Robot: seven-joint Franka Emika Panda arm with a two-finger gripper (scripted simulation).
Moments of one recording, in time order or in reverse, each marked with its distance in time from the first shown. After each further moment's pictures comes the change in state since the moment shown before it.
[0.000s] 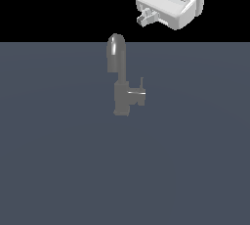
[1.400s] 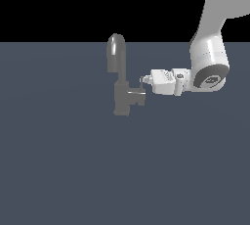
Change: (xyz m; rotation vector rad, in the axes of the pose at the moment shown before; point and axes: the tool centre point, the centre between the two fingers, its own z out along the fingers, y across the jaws) arm 0.192 0.025 0.070 0.508 -0.439 0.519
